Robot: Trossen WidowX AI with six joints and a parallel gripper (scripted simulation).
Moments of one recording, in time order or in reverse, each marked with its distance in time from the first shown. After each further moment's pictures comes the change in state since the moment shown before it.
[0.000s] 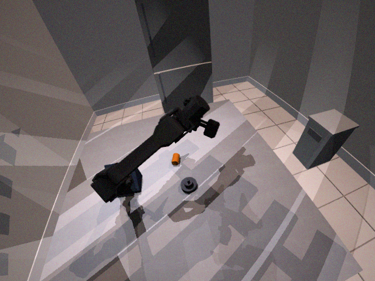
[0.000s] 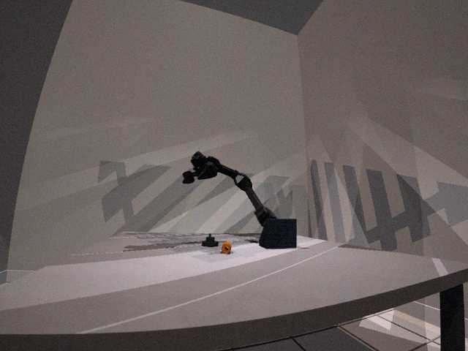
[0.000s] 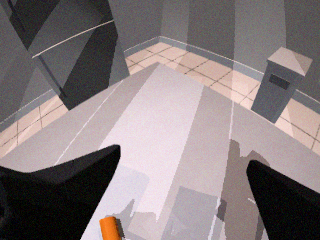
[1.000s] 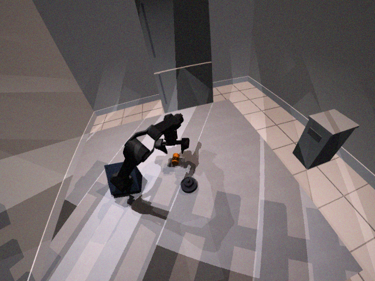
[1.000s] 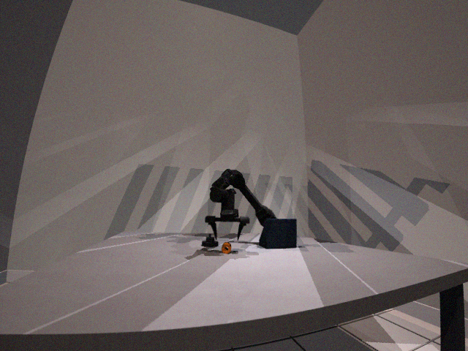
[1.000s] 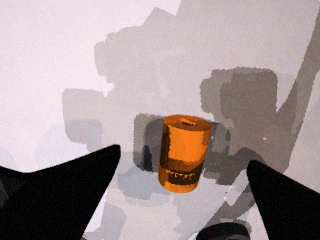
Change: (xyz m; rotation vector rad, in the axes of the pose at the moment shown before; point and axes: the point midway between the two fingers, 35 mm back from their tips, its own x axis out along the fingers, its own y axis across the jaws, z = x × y) arm 0.118 0.139 -0.238 -0.537 1.018 0.124
